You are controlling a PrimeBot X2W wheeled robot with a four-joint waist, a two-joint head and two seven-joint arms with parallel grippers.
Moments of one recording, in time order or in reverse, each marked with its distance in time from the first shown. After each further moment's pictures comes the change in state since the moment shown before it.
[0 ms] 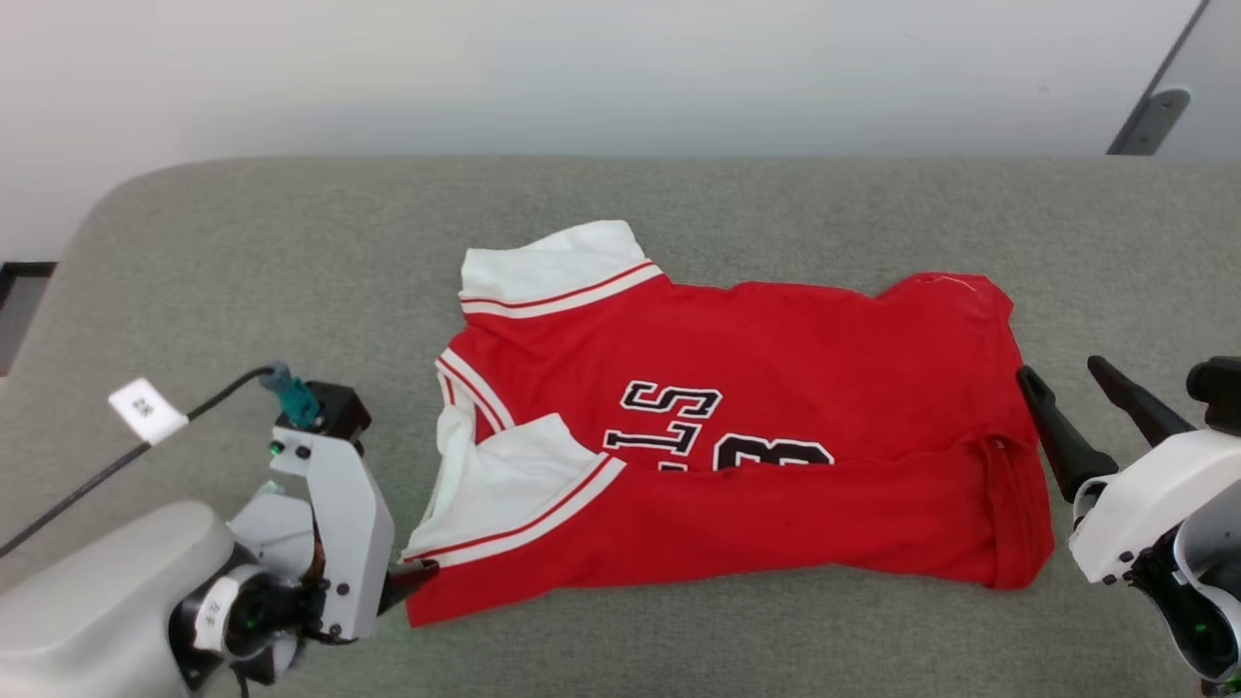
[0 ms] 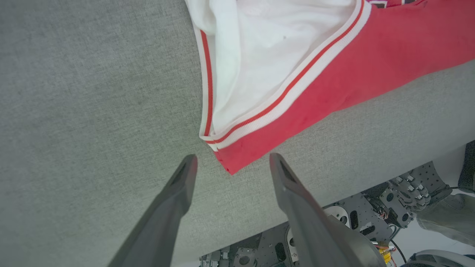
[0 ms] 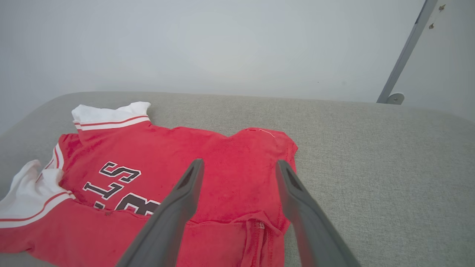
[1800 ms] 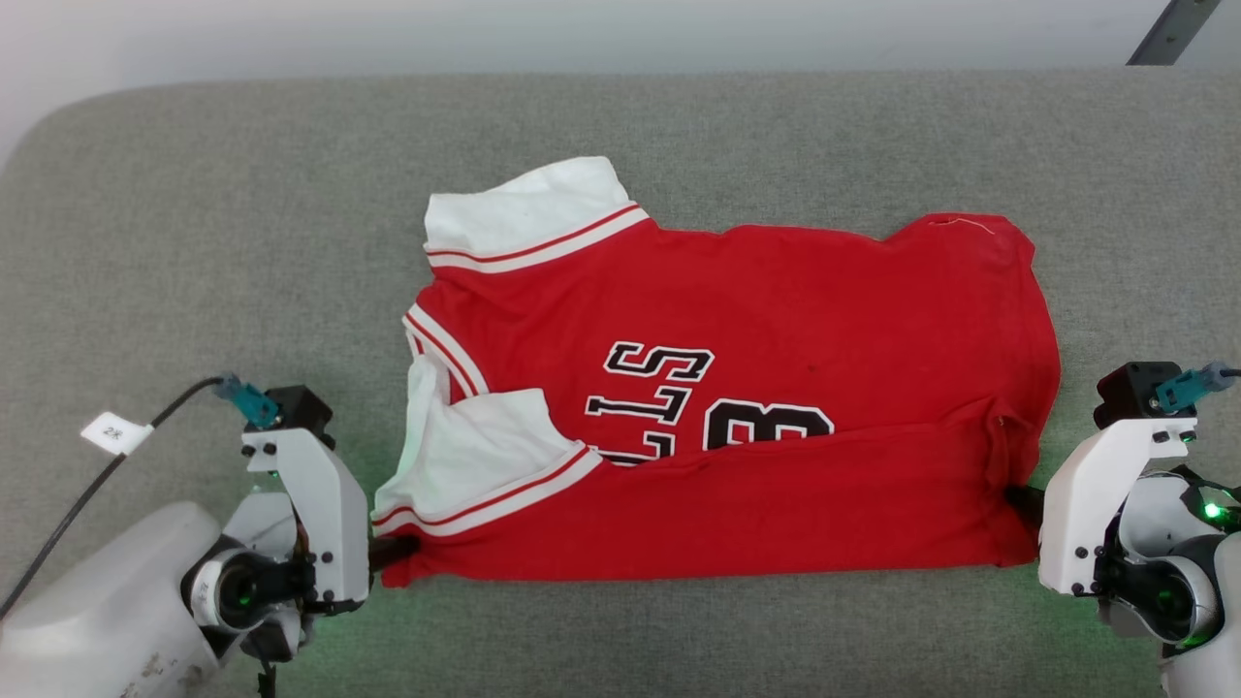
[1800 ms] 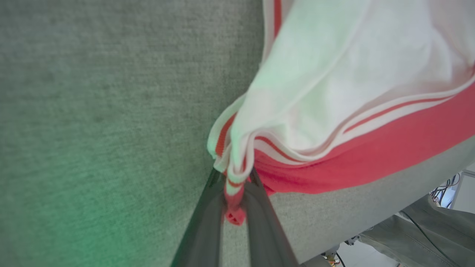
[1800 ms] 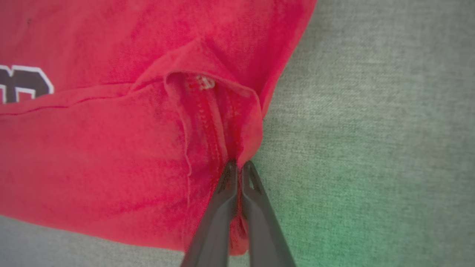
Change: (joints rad) left arm 0.066 -0.169 0.083 0.379 -0.140 -0.167 -0.113; right arm -0.086 0.106 -0.071 0.214 -0.064 0.000 0.517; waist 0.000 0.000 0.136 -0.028
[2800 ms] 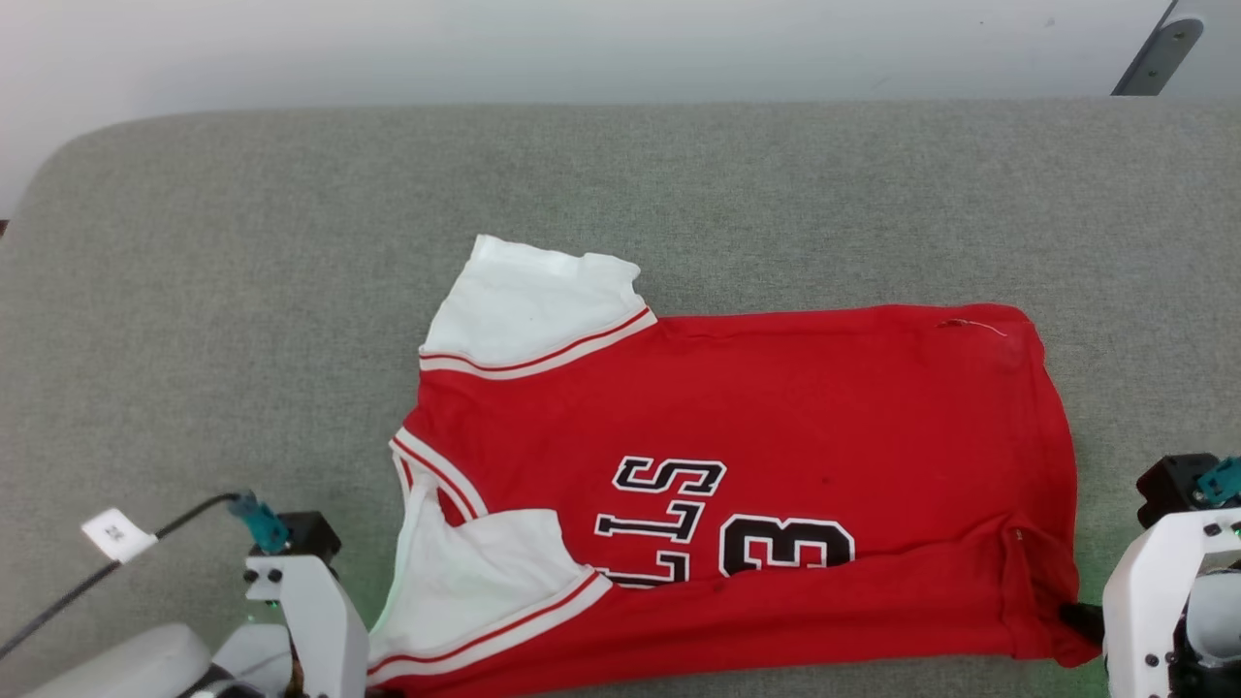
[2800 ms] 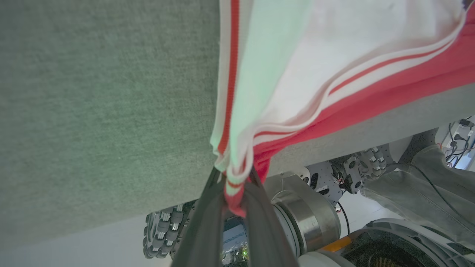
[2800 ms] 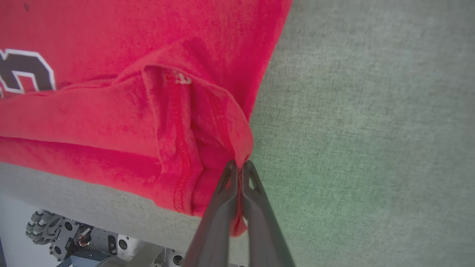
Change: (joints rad) left arm 0.157 0.253 -0.043 -0.490 -0.035 0.258 0.076; right arm 0.221 -0.113 -0.028 -0.266 0.096 0.000 0.232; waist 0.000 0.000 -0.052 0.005
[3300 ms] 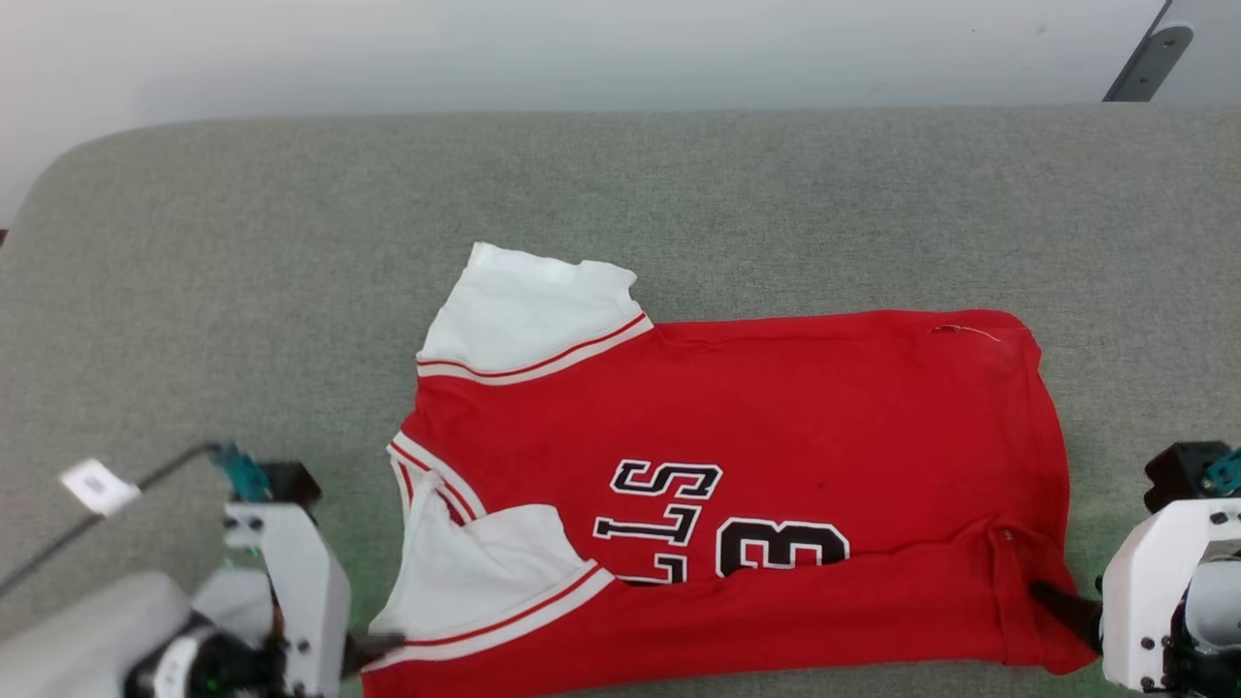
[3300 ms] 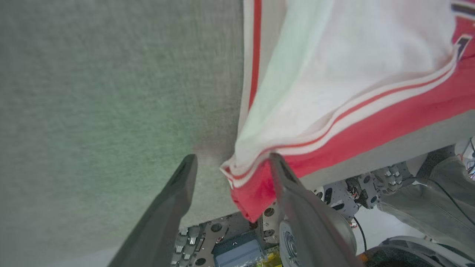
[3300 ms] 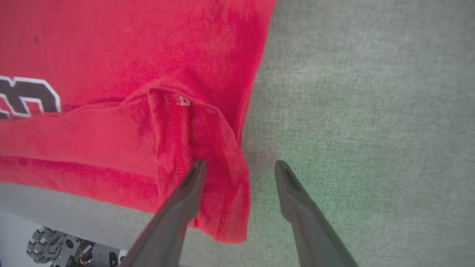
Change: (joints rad) left arm -0.050 -0.028 -0.001 0.084 0.048 -0.046 0.005; right arm -0.011 0.033 -0.016 0.026 -0.030 0.000 -0.047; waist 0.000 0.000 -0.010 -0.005
